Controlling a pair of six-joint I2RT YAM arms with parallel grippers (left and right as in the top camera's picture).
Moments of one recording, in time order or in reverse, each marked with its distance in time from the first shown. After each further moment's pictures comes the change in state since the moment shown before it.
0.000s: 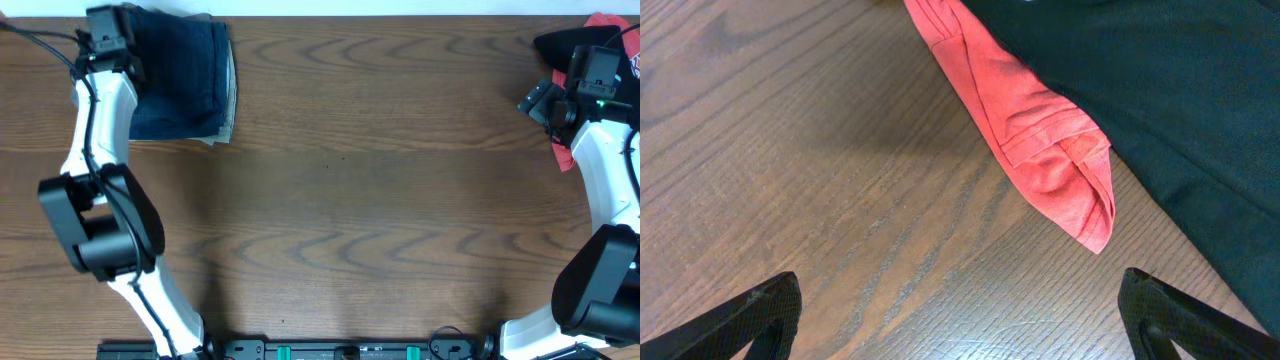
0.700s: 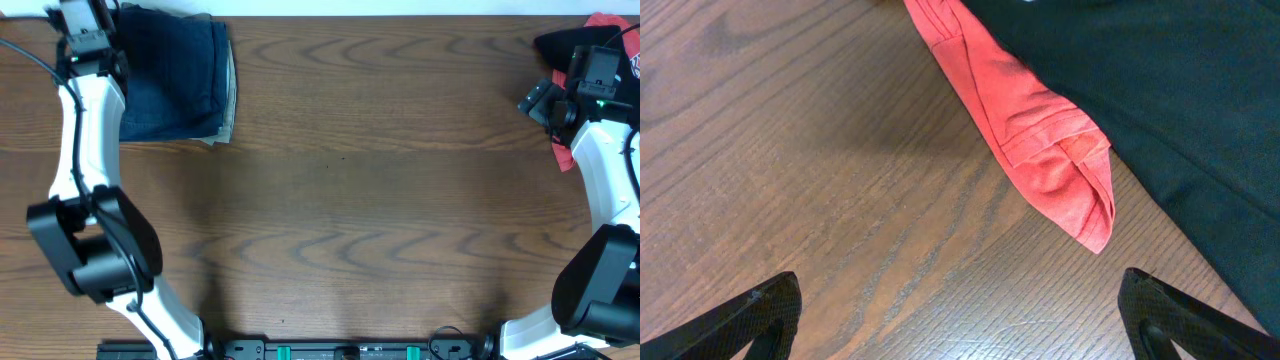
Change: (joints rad) left arm -0.006 -0.165 -0.004 0.248 0.002 0.000; right arm 0.000 0.000 0.000 0.000 0.000 0.000
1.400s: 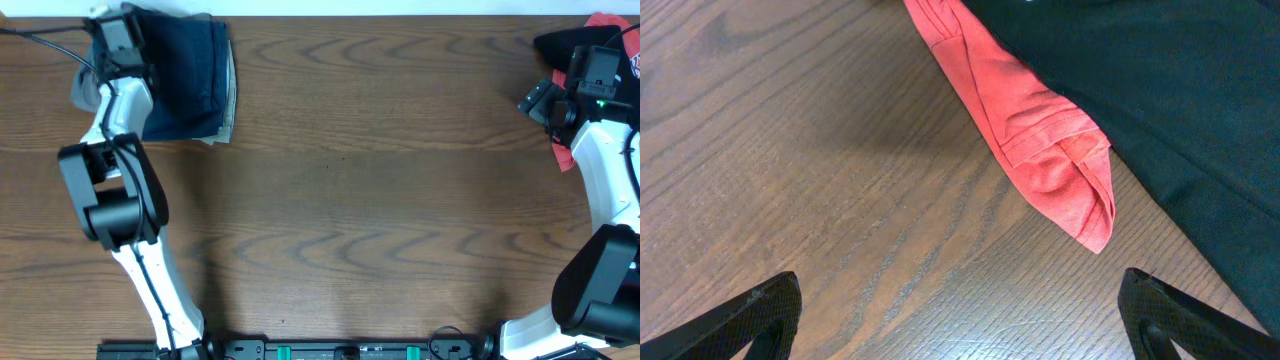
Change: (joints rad) left arm -0.001 0.361 0.003 0.332 0.002 0.014; right arm 0.000 0.000 0.000 0.000 0.000 0.000
